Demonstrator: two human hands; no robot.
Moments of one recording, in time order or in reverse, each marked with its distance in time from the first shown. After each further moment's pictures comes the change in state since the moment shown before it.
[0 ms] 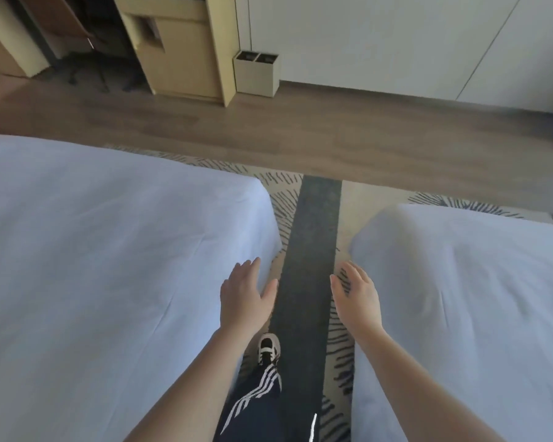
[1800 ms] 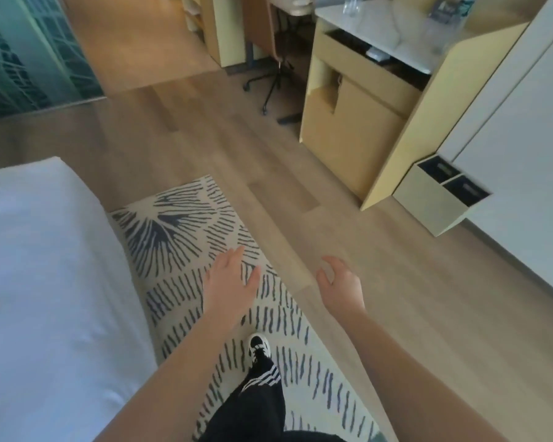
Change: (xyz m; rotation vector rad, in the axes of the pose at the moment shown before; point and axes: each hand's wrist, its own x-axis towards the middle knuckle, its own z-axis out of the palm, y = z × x) left_hand 1.017 -0.119 -0.226 -0.120 0.396 -0.699; right_hand 1.048 -0.538 0.304 -0.139 -0.593 -0.654
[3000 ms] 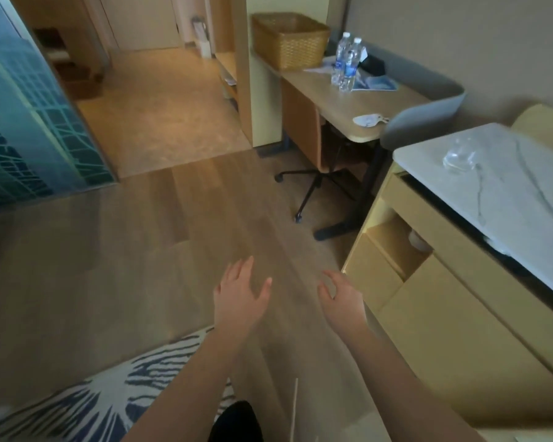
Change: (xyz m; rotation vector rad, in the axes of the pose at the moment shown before) left_hand 0.902 0.083 -0.158 -0.073 0.161 -0.116; right_hand 0.903 -0.285 0.034 -0.007 -0.029 -0.102
